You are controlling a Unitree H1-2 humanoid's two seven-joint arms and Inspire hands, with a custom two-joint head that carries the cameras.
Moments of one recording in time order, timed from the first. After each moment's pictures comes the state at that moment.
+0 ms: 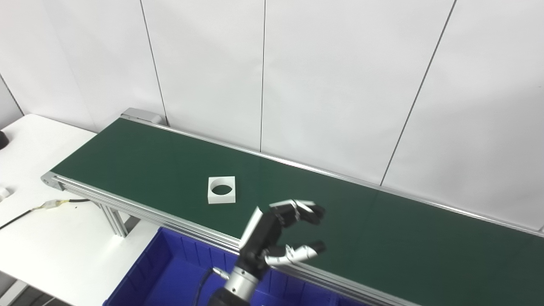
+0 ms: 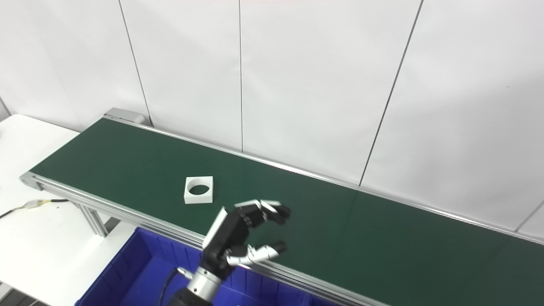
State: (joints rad) left arm -0.06 -0.01 -0.04 0.03 0.00 -0.43 -0.09; right arm 0.15 -0.11 0.22 0.24 -0.11 -0.41 -0.19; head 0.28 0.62
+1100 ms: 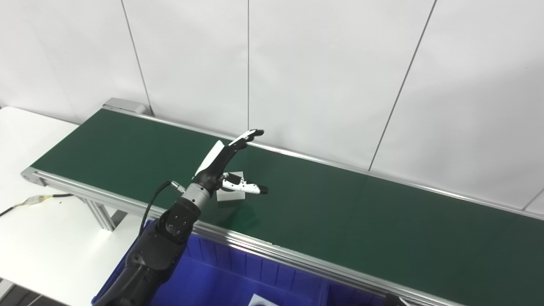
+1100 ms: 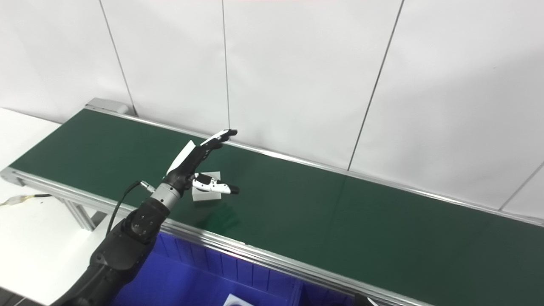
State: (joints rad) left arm -0.44 0.32 0.00 0.58 0.24 -0.43 -0.01; right arm 0.12 -0.10 0.21 0.28 -0.12 -0.41 -0.15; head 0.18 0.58
